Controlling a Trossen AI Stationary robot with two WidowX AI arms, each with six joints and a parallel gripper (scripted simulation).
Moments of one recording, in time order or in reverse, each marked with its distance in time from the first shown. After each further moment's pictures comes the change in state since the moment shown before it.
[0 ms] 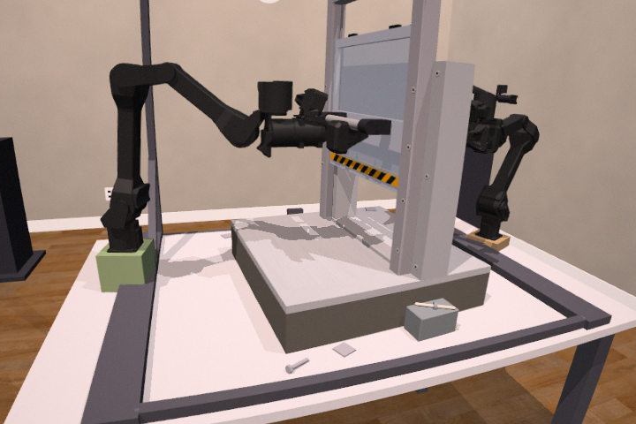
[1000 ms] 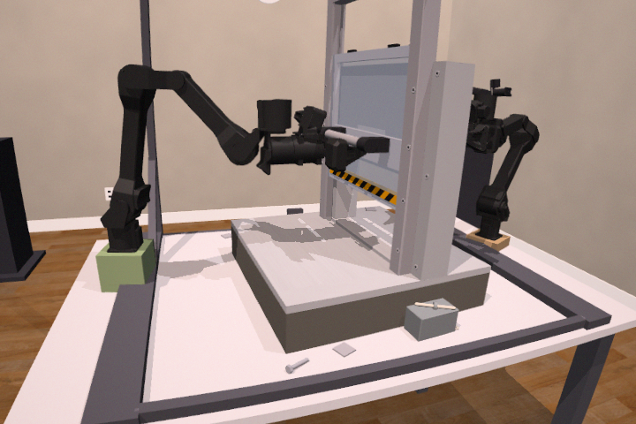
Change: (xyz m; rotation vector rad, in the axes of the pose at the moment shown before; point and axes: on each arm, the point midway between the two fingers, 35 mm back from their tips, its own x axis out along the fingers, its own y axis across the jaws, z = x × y) left arm 0.000 0.000 0.000 0.000 0.000 0.000; right arm -0.001 0.000 -0.035 0.000 -0.002 0.000
